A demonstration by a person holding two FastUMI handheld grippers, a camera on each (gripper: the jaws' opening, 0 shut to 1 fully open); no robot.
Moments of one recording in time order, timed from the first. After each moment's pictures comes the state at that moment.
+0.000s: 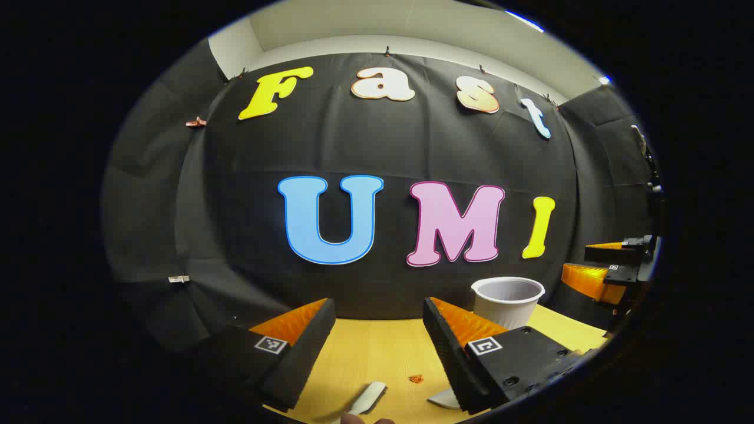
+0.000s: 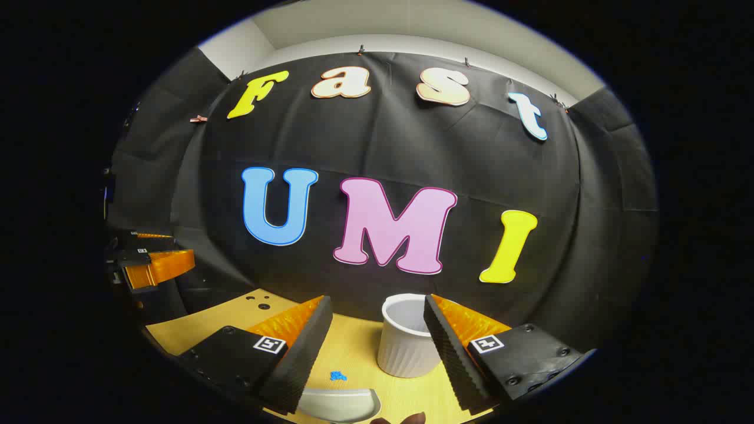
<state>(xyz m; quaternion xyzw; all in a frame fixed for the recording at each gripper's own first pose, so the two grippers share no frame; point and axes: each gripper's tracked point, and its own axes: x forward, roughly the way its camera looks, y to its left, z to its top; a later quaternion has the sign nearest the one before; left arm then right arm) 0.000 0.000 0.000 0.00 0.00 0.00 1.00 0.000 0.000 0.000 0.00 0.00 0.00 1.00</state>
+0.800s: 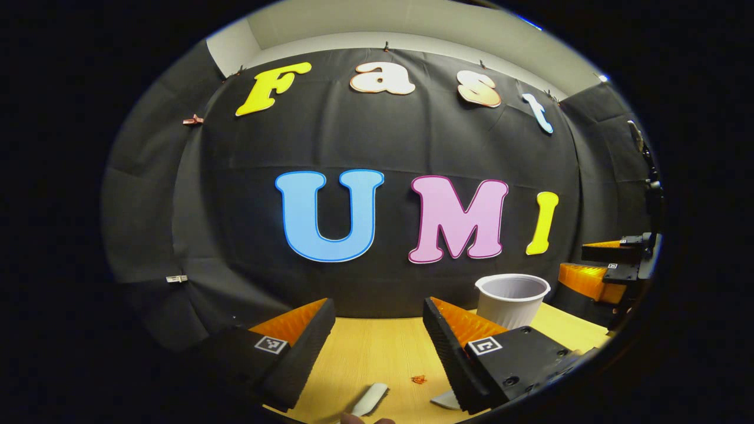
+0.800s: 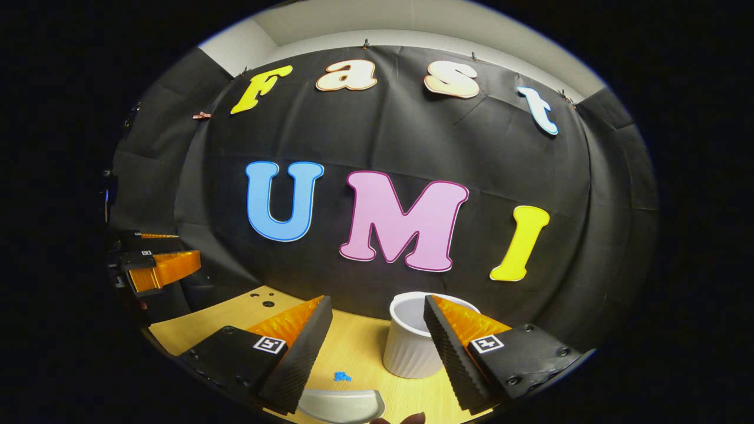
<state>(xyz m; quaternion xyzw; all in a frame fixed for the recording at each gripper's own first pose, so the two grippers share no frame) 0.013 0.001 -0.011 0.00 0.01 0.01 1.00 0.018 0.013 -0.011 0.00 0.02 0.03 1.00</state>
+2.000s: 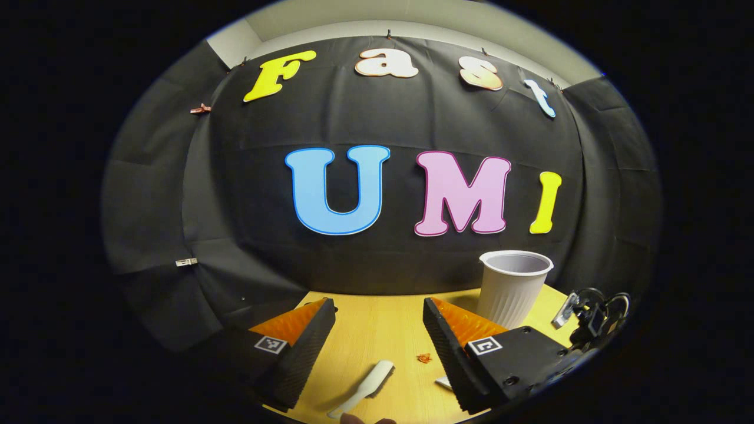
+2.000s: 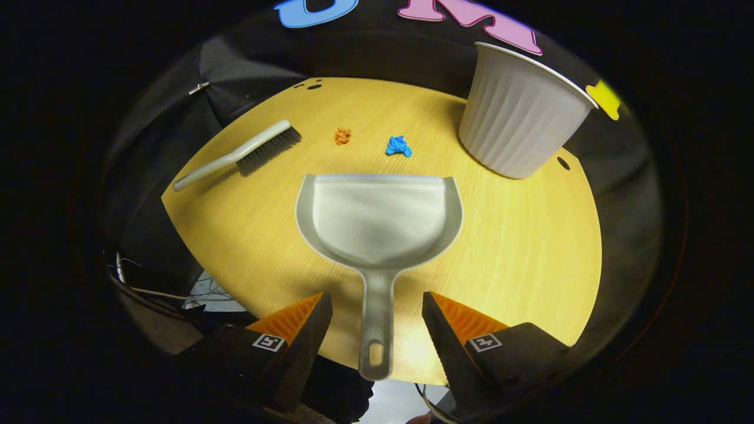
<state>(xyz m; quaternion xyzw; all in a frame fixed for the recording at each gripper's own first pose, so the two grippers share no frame) -0.020 0.008 -0.056 0.00 0.05 0.03 1.00 -0.112 0.054 -0.373 -0.04 0.52 0.17 0.83</state>
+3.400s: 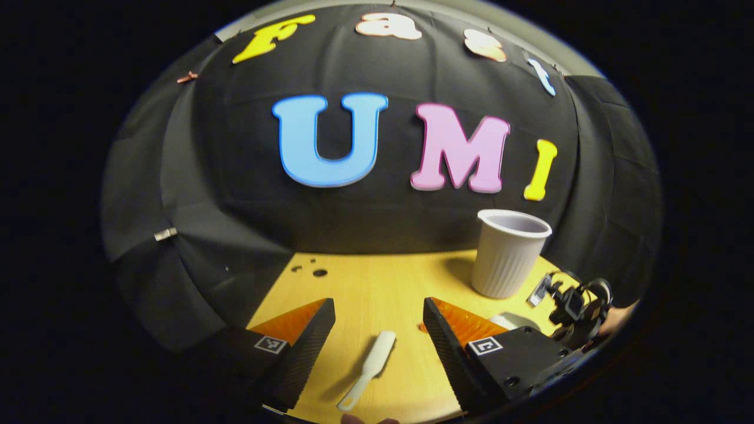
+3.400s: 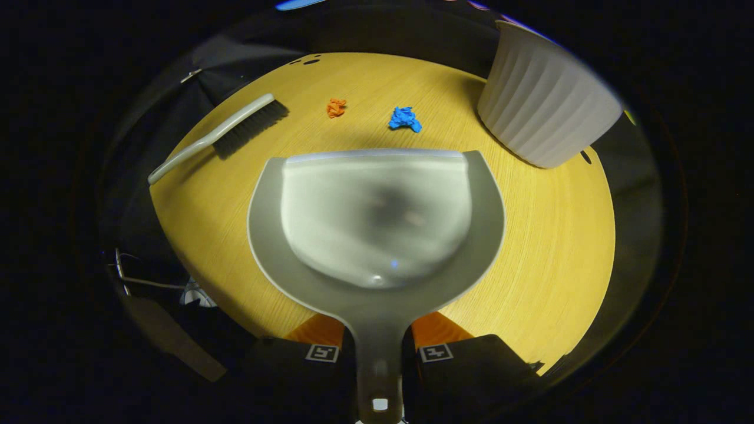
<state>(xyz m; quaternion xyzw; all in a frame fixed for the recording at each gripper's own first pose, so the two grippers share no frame) -0.005 0.028 -0.165 0.00 0.22 -0.04 0.97 -0.107 0.054 -0.400 -0.05 0.58 0.20 0.79</state>
